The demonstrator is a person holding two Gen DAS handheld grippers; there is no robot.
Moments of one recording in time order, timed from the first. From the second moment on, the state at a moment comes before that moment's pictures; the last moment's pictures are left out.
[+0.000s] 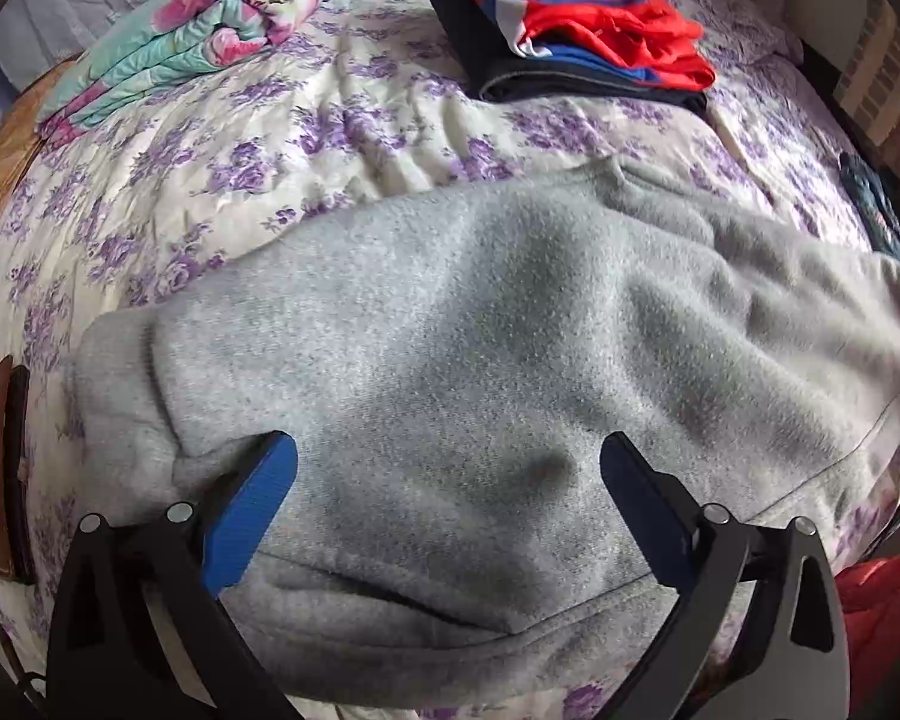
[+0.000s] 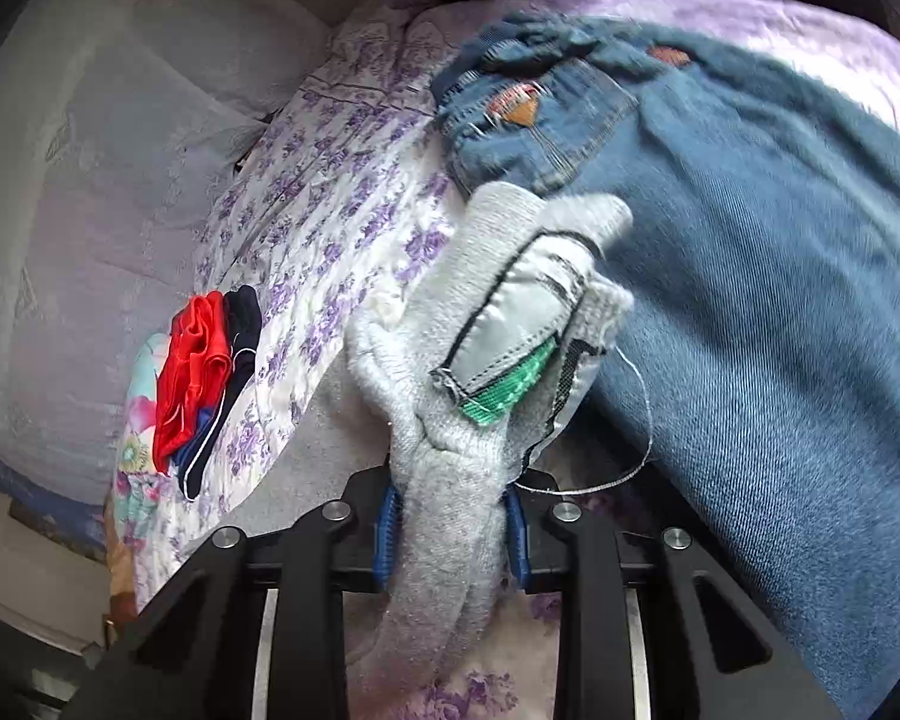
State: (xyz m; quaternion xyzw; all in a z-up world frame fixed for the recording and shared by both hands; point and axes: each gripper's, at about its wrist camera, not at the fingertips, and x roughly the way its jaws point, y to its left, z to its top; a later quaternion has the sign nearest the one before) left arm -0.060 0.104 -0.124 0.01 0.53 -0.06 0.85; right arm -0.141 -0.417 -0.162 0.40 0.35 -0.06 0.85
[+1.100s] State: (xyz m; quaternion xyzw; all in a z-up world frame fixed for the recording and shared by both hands) left arm -0.097 0.231 -0.125 -0.24 0.54 0.00 0.81; right arm -0.053 -0.134 -0.118 -0.04 0.46 0.14 0.87
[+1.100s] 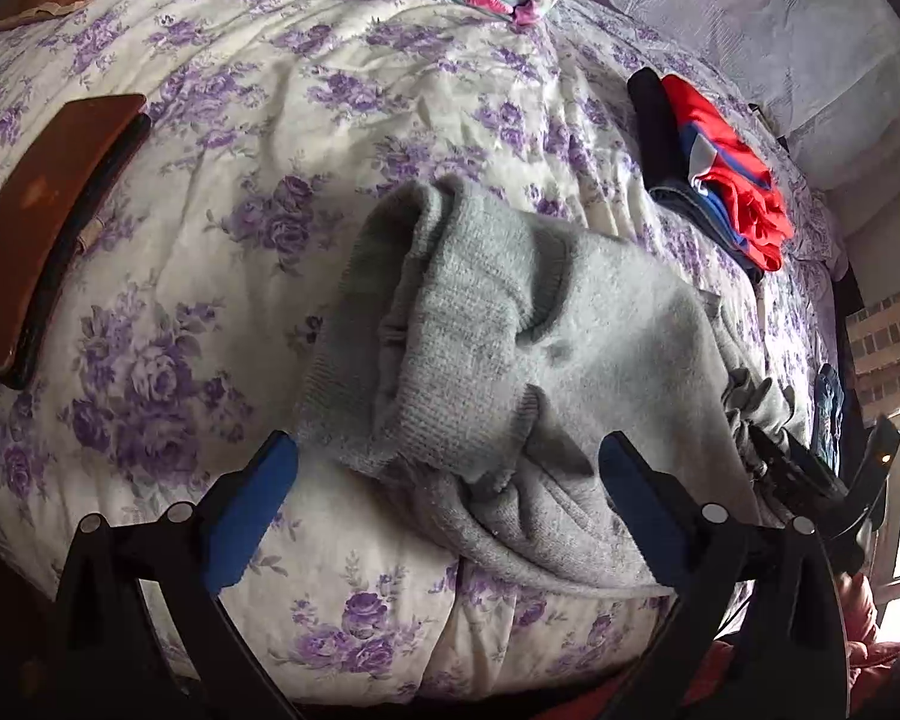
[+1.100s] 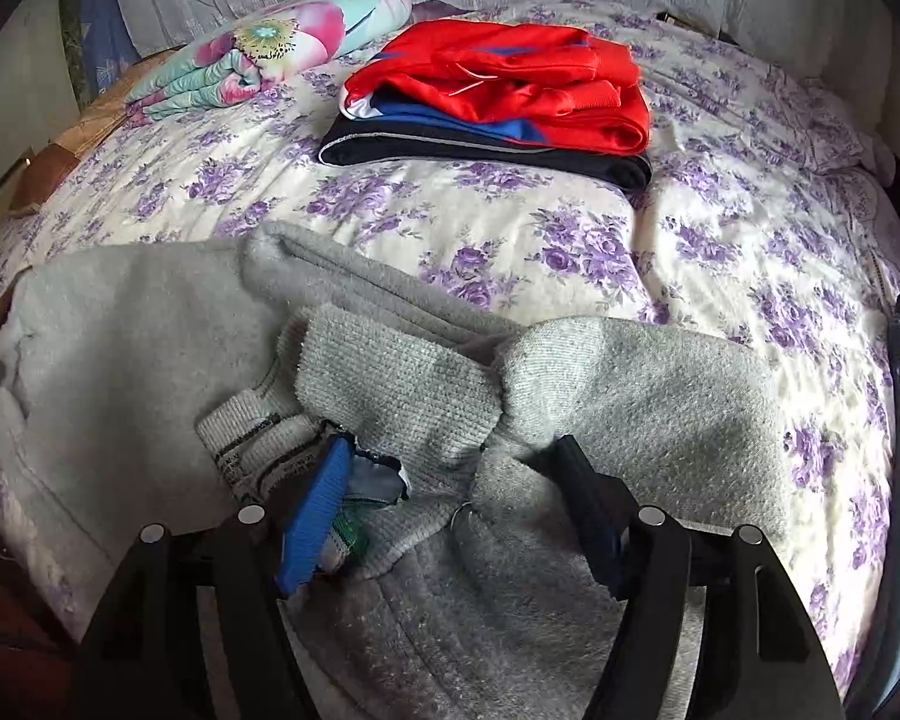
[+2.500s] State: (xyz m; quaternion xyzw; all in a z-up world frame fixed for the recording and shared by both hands) left arm -0.049 0.043 0.009 -0.11 0.36 -0.23 0.90; right arm -0.074 -0.279 -0.116 0.18 0.45 0.12 0.86
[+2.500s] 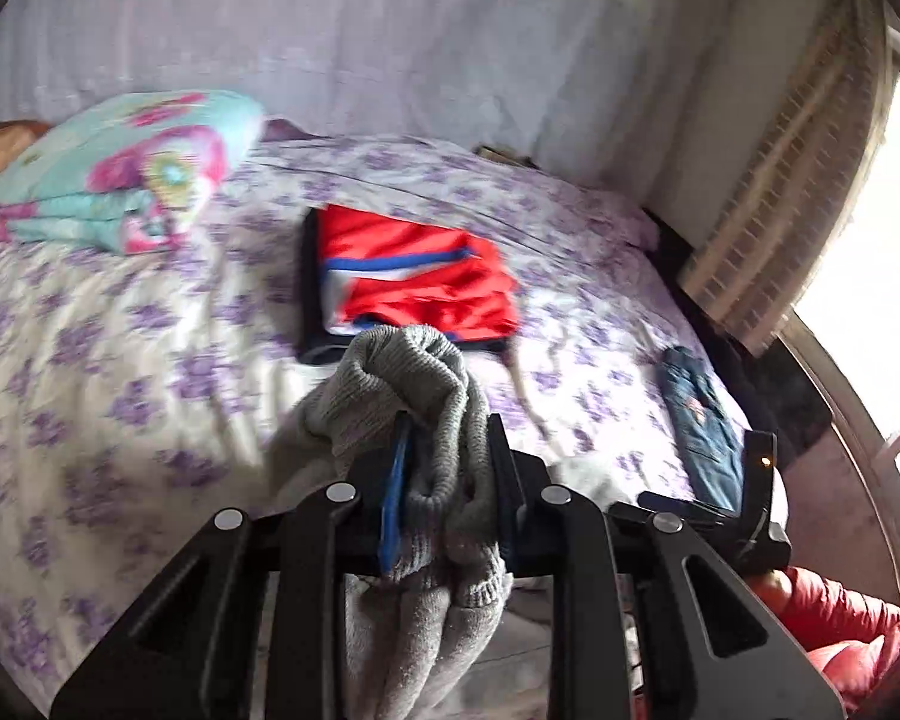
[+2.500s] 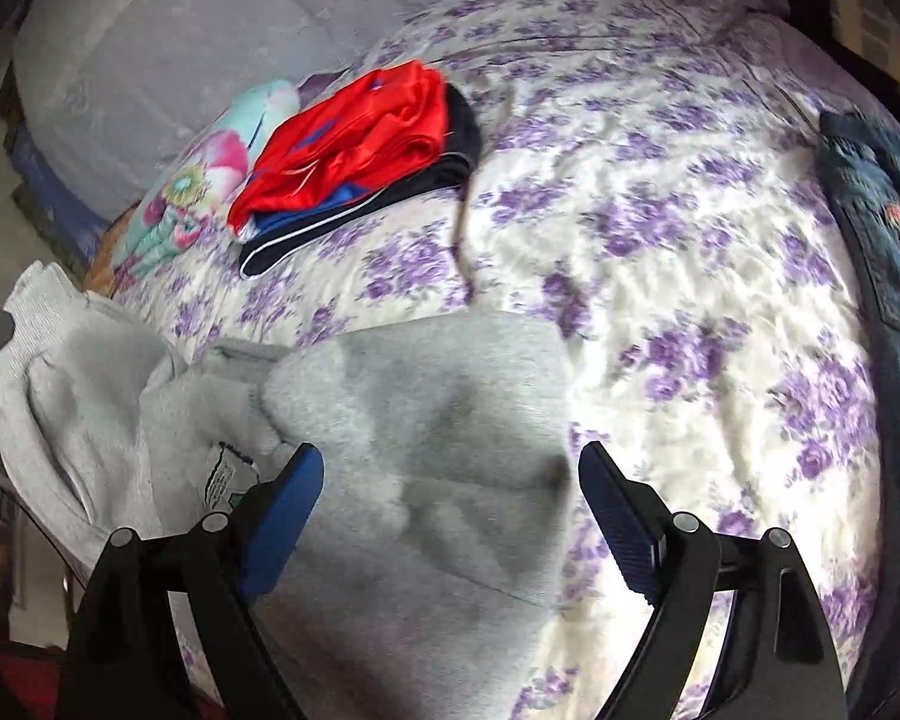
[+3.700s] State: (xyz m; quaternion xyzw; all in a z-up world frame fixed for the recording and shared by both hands) left arm -0.039 0.052 -0.019 -0.13 0.42 -0.27 0.86; right arm -0.092 -0.276 -0.027 0.22 0.39 0.19 0.88
